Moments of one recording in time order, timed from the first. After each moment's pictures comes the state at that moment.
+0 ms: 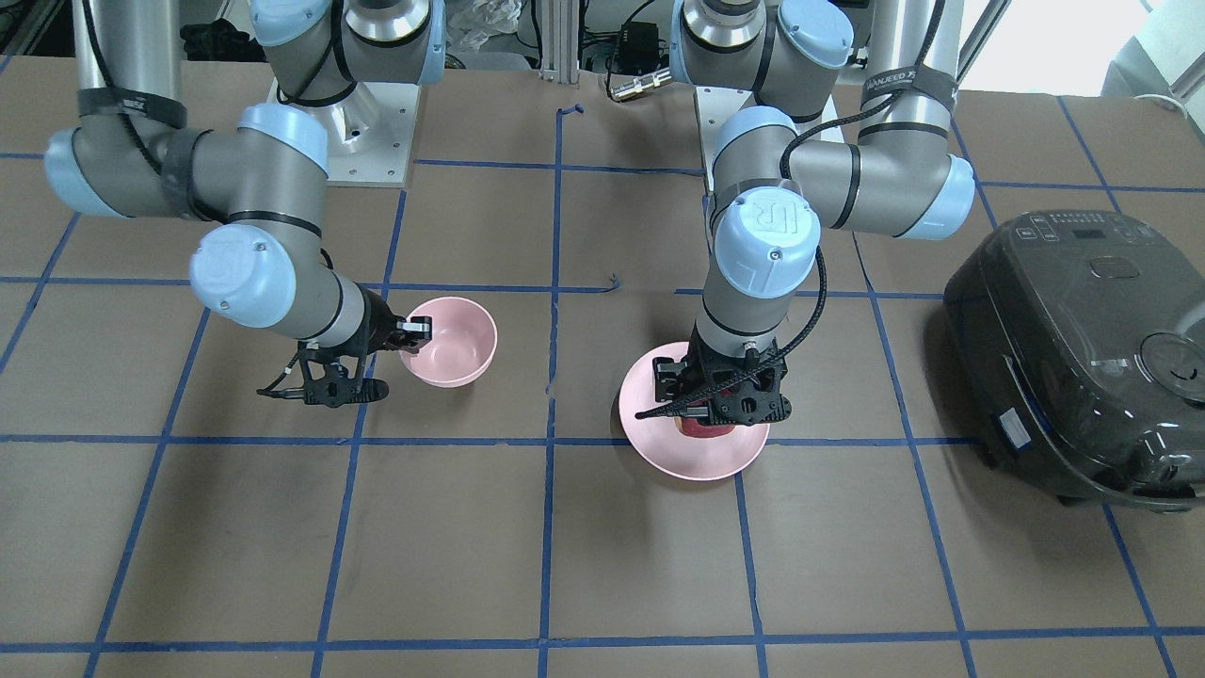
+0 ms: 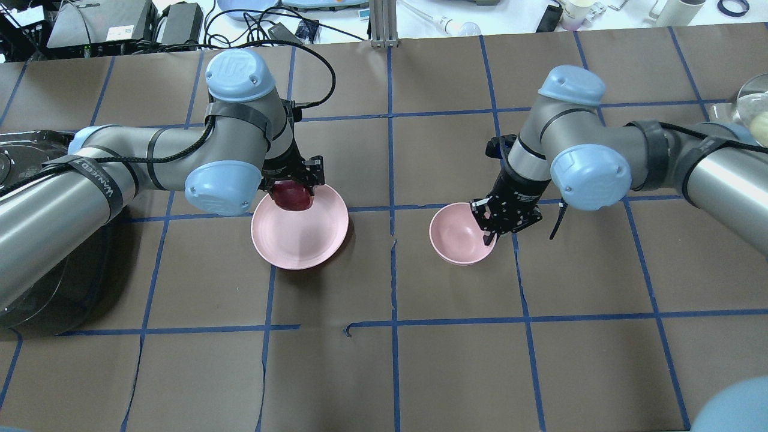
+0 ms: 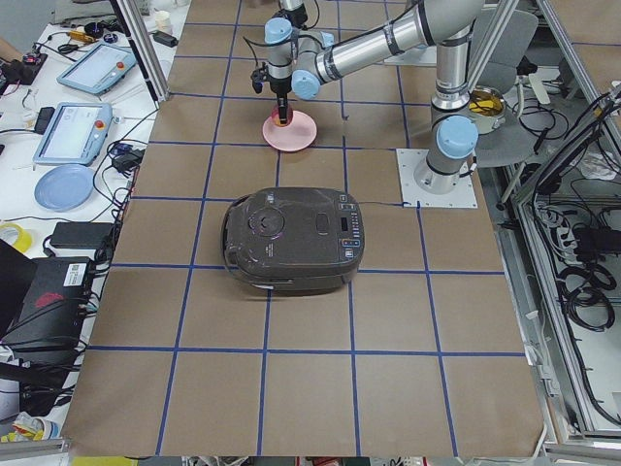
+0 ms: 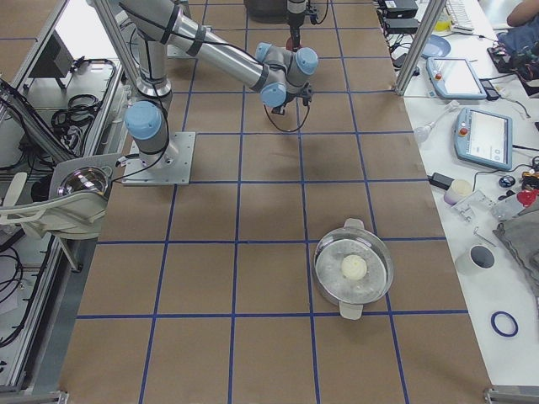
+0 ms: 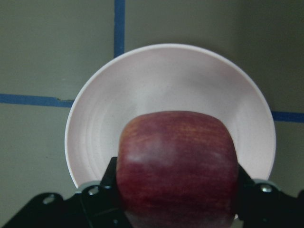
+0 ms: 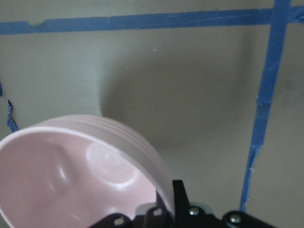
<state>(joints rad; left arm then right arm) -1.70 -1.88 -1.80 -1.01 1.61 -0.21 1.59 -1.29 1.94 -1.93 -1.35 -0.01</state>
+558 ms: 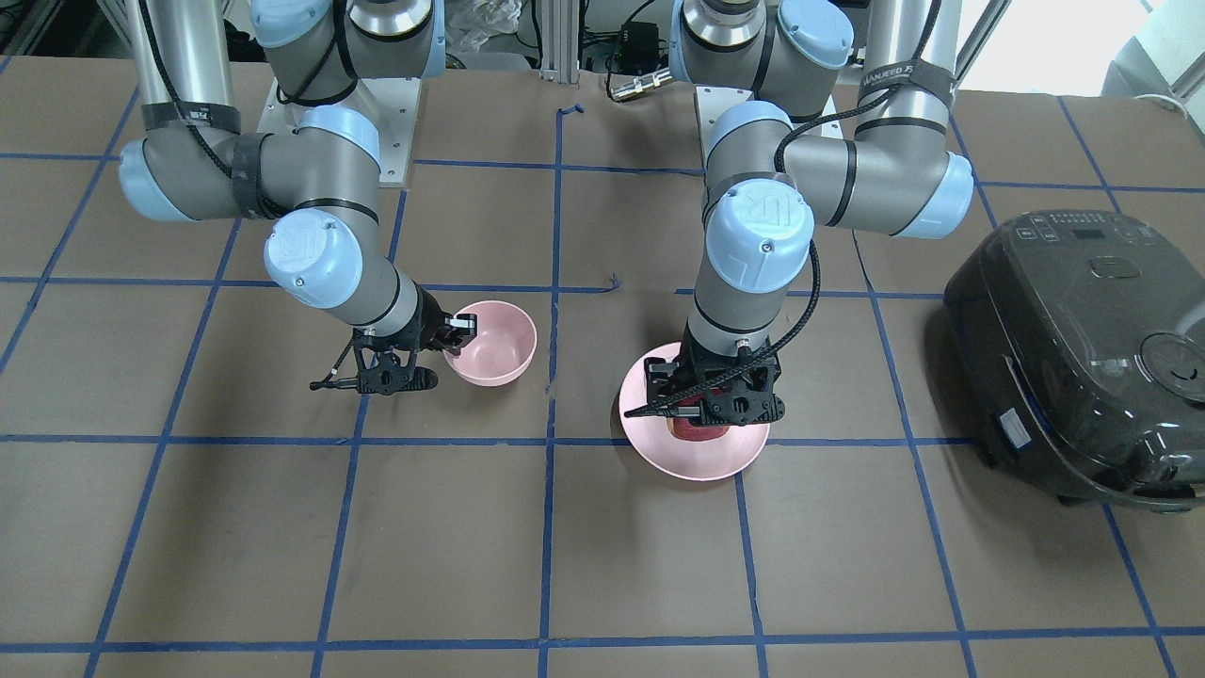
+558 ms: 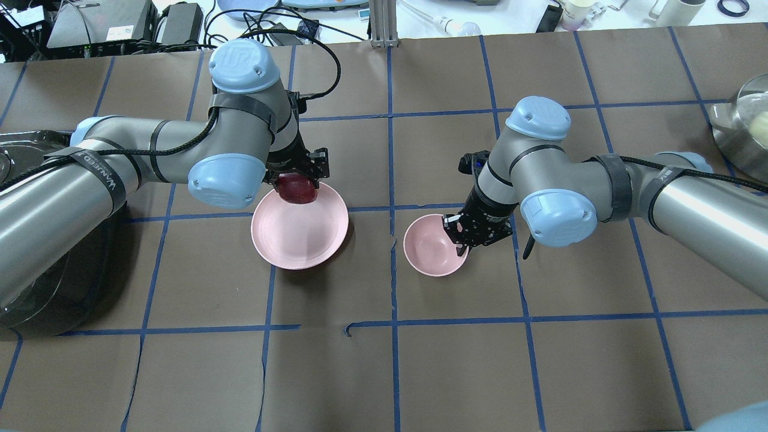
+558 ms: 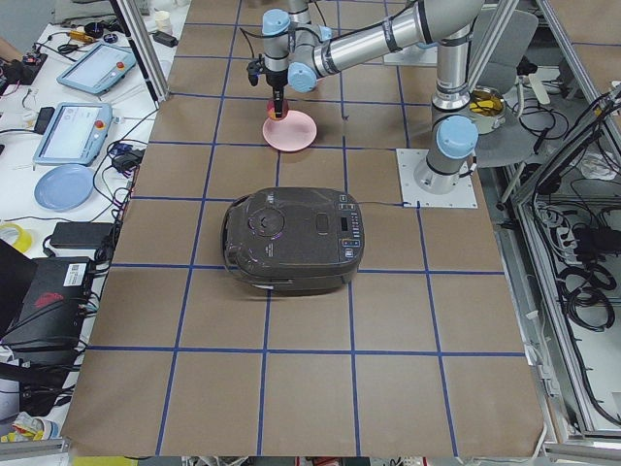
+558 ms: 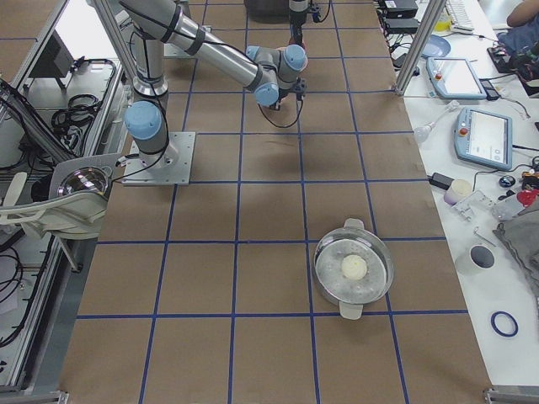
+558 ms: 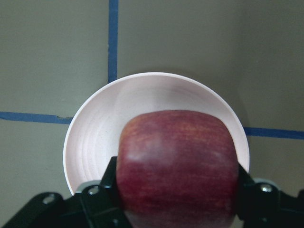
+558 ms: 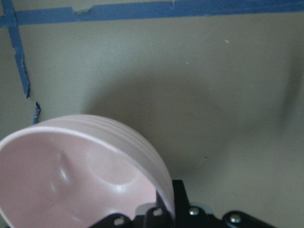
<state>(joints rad) -1.72 -1.88 -1.79 -1.01 1.60 -0.22 1.66 -1.28 2.00 -2.07 -1.31 0.06</state>
